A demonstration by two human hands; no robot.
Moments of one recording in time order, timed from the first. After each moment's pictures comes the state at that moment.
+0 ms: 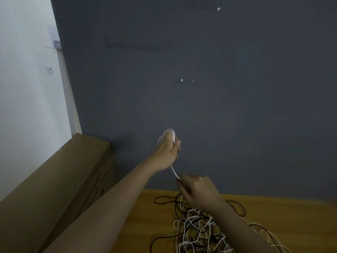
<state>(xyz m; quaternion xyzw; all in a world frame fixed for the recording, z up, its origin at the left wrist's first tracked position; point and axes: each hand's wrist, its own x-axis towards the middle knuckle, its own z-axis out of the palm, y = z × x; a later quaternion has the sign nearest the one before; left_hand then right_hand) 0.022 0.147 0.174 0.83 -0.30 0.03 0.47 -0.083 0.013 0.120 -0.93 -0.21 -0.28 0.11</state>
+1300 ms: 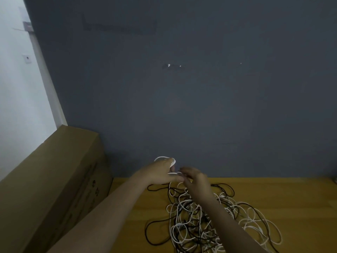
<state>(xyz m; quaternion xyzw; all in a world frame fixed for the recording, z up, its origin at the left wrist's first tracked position) -0.003 0.143 0.109 0.88 -0.40 -0.11 0.23 -0.092 -0.008 0.063 -0.90 -0.01 -0.20 0.38</state>
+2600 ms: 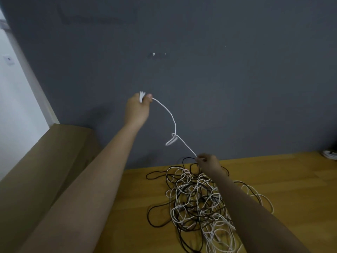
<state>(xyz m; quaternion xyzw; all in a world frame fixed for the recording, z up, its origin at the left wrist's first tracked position) 0.031 0.138 0.221 0.81 -0.15 0.18 0.53 -0.094 -0.074 0.050 -0.85 0.25 -0.08 0.45</state>
